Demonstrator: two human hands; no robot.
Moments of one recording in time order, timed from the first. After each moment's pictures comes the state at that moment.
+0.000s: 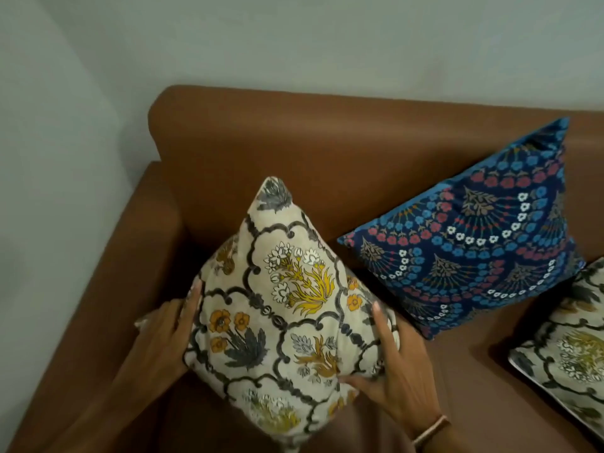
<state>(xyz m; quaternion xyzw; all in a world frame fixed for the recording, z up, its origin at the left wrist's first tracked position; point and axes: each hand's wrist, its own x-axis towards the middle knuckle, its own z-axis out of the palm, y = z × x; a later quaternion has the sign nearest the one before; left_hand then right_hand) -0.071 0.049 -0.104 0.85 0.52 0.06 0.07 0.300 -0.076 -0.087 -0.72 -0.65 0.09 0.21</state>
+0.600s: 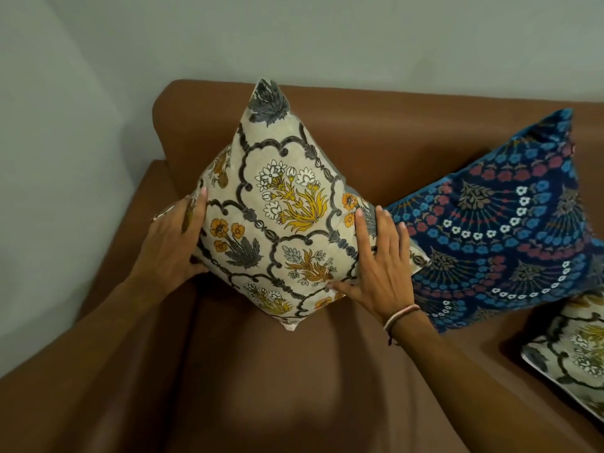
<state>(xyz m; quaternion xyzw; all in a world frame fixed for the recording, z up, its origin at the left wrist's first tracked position) -0.053 0.186 -0.052 0.86 0.51 0.00 0.05 0.294 0.060 -0.079 -0.73 -0.67 -0.05 0.09</state>
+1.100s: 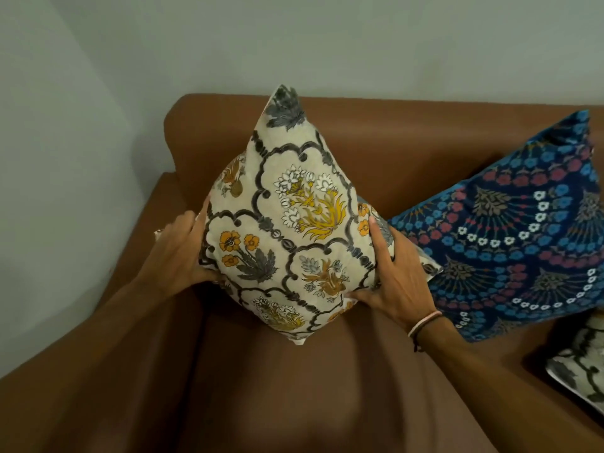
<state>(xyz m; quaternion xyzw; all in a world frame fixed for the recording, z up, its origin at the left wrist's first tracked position) -0.057 0.193 -0.039 0.86 0.49 0.10 0.09 0.307 0.065 -0.084 -0.70 -0.69 0.01 0.19</state>
